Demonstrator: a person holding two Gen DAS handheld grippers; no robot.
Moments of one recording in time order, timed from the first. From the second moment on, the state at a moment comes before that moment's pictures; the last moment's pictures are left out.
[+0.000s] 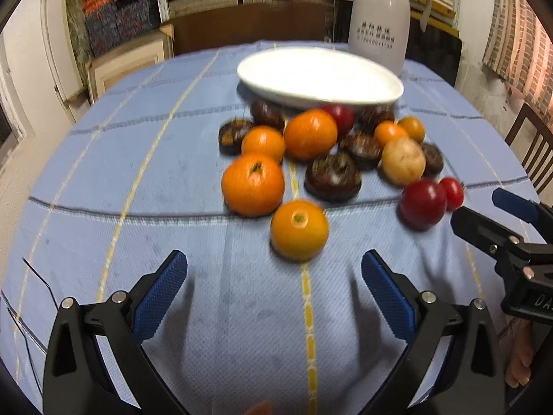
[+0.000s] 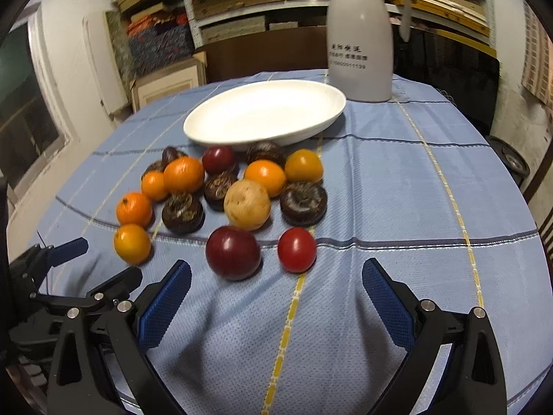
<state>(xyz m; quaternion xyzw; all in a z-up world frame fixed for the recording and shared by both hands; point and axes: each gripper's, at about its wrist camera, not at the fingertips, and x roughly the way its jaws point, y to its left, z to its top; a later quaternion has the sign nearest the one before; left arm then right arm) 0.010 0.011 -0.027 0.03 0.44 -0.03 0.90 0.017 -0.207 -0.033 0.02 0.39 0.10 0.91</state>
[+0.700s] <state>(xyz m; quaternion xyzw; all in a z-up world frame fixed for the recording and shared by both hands) 0.028 0.018 -0.034 0.05 0.46 -0.04 0.89 0.014 -0.204 -0.030 -0.01 0.41 0.17 0.90</state>
